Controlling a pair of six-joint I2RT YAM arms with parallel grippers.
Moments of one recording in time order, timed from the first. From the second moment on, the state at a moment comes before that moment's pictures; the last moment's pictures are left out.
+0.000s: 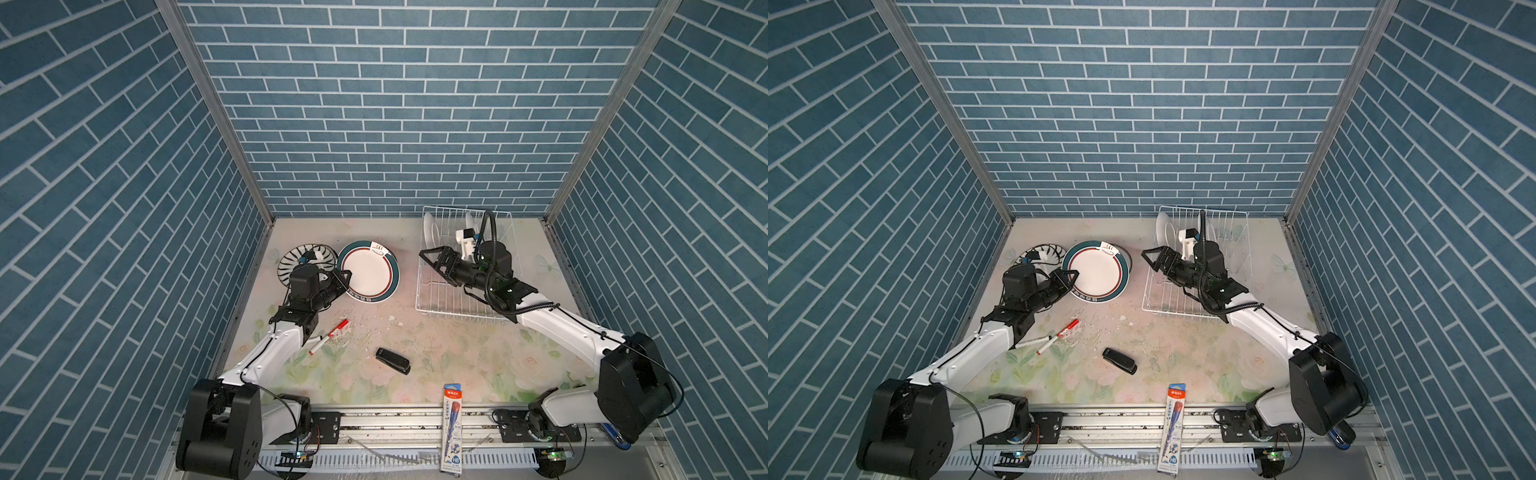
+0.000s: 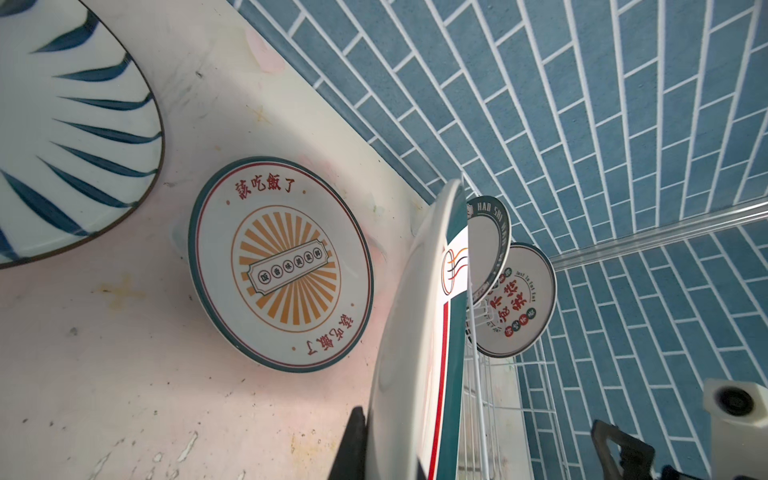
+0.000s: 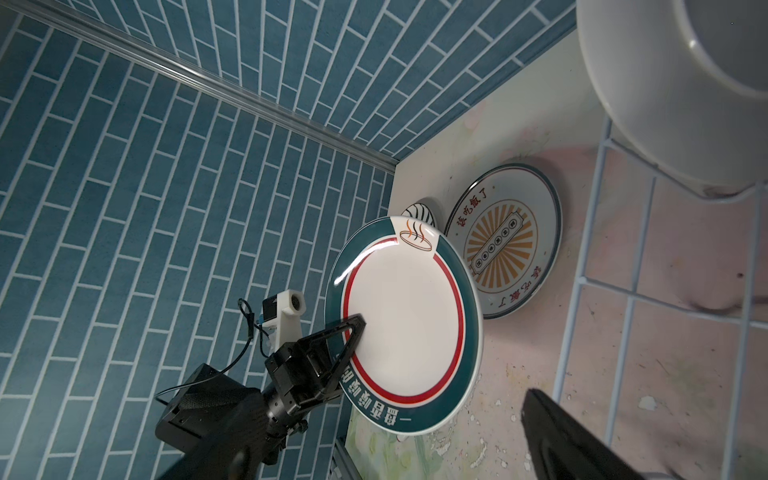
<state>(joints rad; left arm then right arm) -0.15 1.21 0.62 0.16 0.31 -0.82 0.57 1.38 0.93 0.17 -0.41 0.98</state>
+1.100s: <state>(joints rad) -0.10 1.64 0.85 0.30 0.35 -0.79 0.56 1.24 0.87 -0.02 -0.27 0.87</state>
